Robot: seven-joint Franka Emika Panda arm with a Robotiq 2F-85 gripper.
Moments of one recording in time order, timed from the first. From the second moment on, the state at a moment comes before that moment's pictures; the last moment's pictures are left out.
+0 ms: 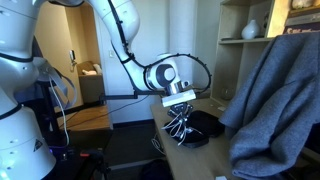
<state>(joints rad) 0.16 0.44 0.13 -2.16 -0.70 2.80 -0.58</state>
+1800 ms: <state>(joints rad) 0.16 0.54 0.19 -2.04 -0.65 2.76 -0.76</state>
